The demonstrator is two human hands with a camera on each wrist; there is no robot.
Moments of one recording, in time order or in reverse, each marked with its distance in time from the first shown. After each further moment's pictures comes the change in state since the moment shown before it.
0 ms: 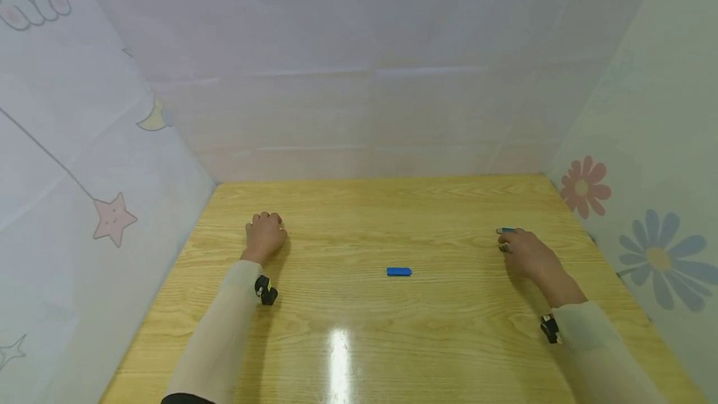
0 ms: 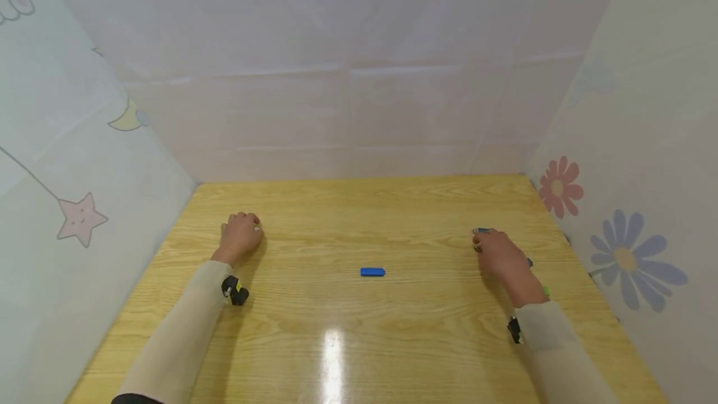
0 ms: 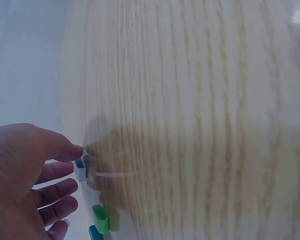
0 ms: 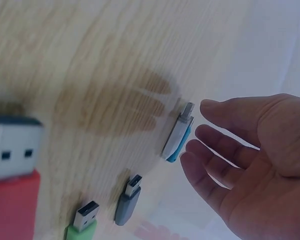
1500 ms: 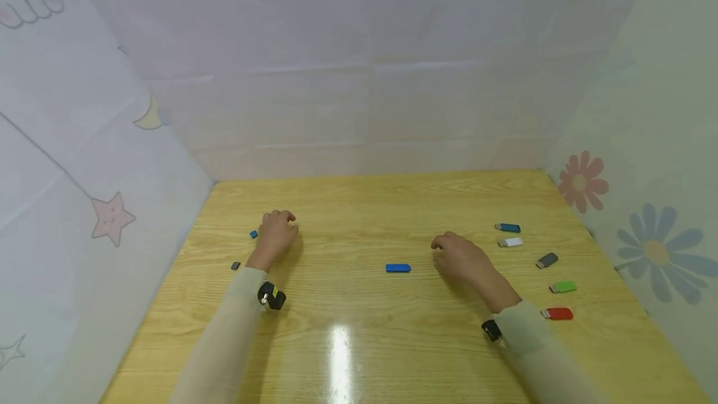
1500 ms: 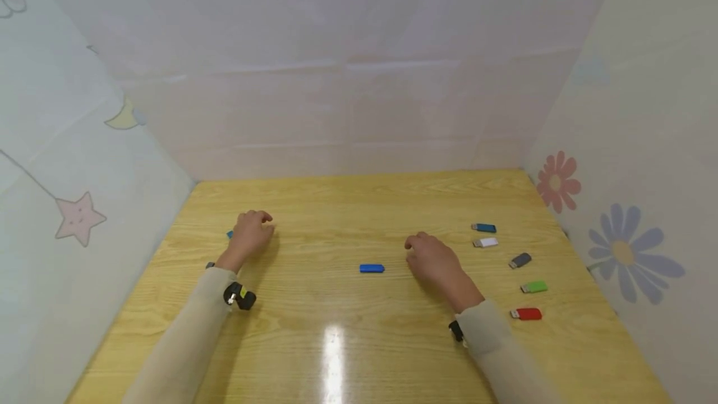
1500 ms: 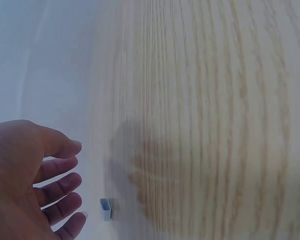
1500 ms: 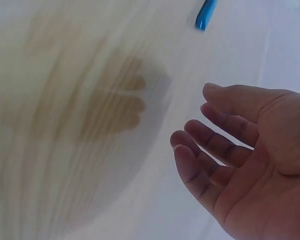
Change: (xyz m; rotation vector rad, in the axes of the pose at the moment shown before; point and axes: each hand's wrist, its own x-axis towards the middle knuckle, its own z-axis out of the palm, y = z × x) left_hand -0.014 0.030 0.002 -0.138 0.039 0.067; right_hand 0.011 -0.126 0.032 0.056 -0.013 -0.112
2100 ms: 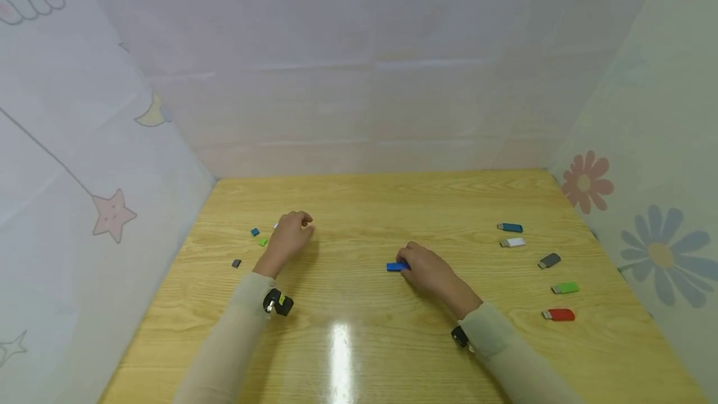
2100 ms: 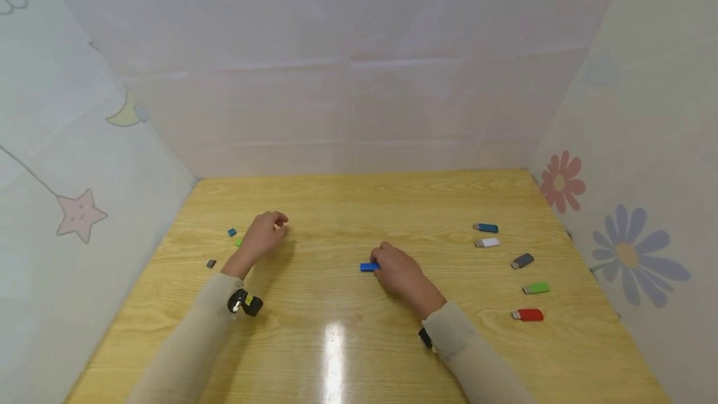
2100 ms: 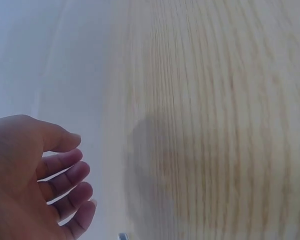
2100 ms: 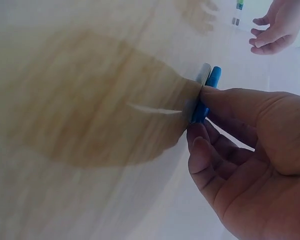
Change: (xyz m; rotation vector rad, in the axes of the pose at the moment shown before) left_hand -0.016 0.035 0.004 -0.139 -0.047 0.074; right_hand 0.017 -0.050 0.042 0.027 -0.030 -0.111
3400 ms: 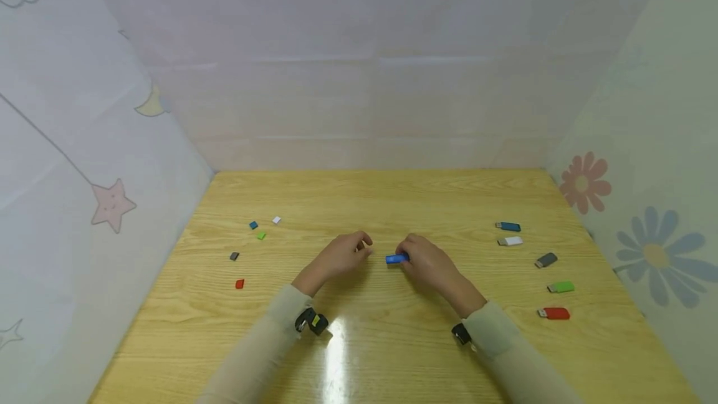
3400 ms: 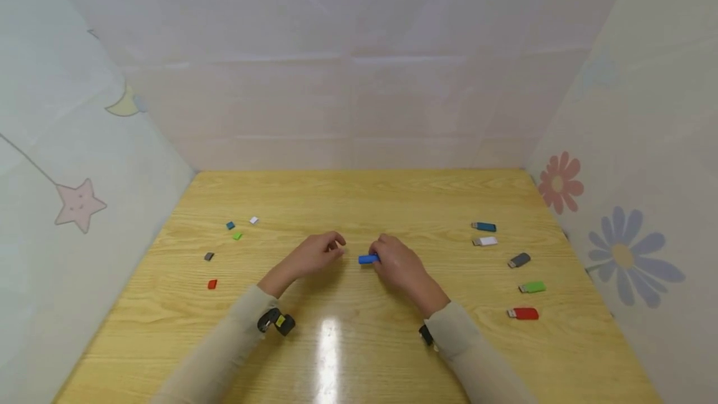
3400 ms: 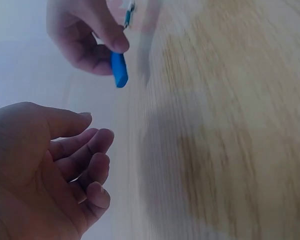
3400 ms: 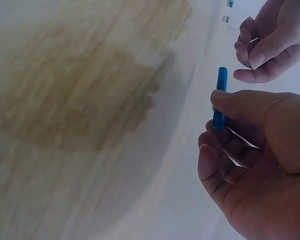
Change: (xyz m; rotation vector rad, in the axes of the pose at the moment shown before) left_hand -0.020 0.086 0.063 -0.131 -0.310 0.213; right_hand -0.006 0.000 -0.015 -0.054 0.099 -0.078
